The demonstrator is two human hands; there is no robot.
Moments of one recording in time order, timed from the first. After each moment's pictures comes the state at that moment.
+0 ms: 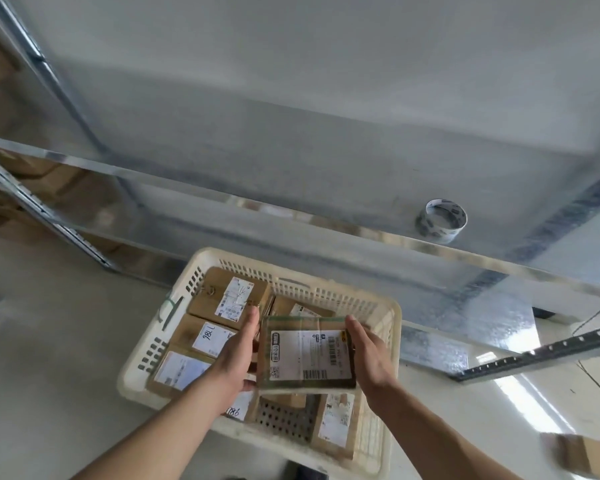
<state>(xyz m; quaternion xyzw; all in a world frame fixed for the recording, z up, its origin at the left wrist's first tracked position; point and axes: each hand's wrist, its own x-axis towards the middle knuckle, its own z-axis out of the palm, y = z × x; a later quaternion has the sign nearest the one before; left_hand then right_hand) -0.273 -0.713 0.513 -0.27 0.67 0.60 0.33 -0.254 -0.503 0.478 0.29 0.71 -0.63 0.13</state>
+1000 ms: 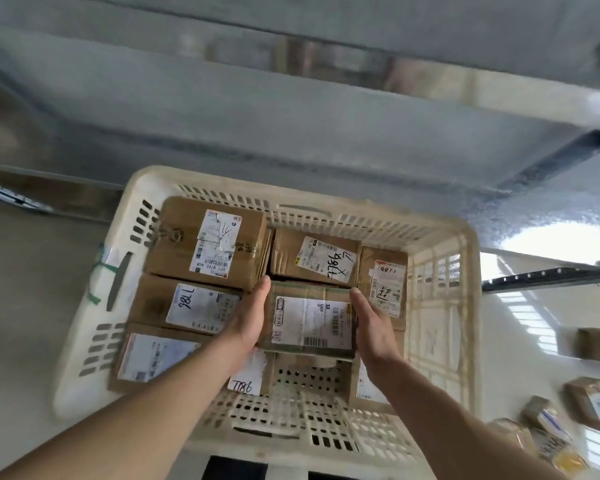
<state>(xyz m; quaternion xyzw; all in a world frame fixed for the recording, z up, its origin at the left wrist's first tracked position) -0.362 -0.745 0.278 -0.29 0.68 0.54 0.41 -0.298 -0.562 0.261 0.42 0.65 -0.61 0.17</state>
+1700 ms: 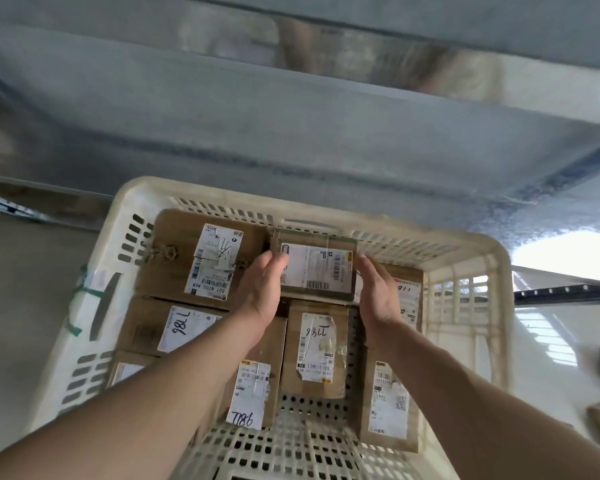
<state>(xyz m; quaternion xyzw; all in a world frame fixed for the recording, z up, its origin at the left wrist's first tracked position) -0.430 -0.719 0.271 -0.18 0.76 0.56 0.29 -0.391 -0.560 0.243 0.38 0.67 -0.63 0.09</state>
